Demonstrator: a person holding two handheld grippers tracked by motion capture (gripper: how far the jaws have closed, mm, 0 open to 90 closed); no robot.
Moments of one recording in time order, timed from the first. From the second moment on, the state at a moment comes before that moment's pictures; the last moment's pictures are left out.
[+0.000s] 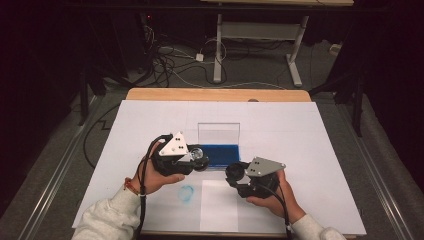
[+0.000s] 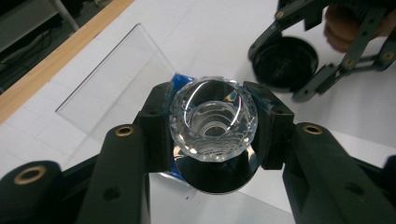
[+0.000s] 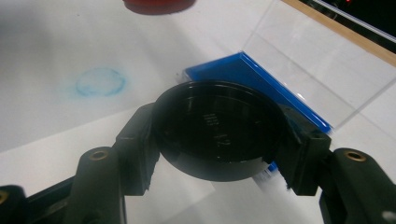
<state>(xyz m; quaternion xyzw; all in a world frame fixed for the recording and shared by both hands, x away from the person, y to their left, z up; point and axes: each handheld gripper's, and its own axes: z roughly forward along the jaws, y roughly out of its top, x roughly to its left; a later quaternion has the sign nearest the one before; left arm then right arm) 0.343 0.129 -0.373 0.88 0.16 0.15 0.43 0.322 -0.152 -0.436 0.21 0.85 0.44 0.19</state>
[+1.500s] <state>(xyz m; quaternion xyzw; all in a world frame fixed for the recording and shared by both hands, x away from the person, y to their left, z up) 0.339 0.105 -0.378 0.88 0.12 0.13 0.44 0.332 -0.130 -0.452 0.20 0.87 0.41 0.19</state>
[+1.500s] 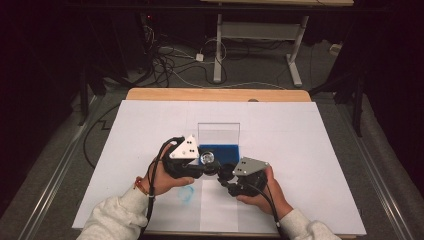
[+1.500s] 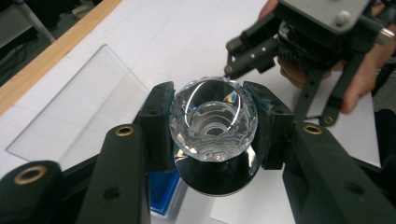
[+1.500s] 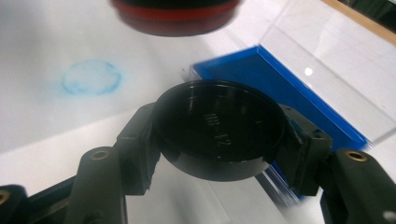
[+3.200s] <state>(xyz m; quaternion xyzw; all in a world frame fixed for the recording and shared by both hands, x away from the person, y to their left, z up) 0.298 0.066 -0.447 0.93 0.07 0.08 0.36 0.329 -0.158 -0.446 0.23 0.86 0.40 0.23</state>
